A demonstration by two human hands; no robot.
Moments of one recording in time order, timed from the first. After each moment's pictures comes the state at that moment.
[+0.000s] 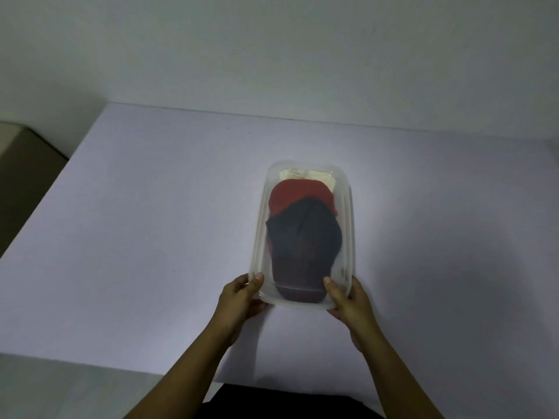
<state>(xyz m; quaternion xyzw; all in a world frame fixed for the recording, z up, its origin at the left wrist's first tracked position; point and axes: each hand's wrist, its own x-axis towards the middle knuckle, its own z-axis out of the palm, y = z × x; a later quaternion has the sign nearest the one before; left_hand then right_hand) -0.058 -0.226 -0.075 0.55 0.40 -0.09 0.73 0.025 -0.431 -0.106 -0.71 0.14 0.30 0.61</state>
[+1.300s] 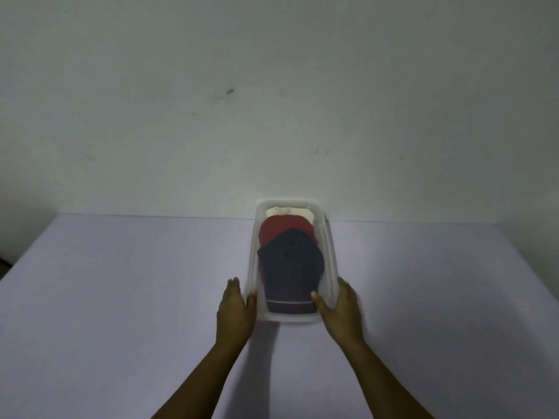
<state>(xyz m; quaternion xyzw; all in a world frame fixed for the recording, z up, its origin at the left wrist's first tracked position) 0.174 -0.218 -0.049 0.85 0.33 0.00 0.42 0.246 -0.402 -0.084 -0.88 0.03 0.14 0.46</state>
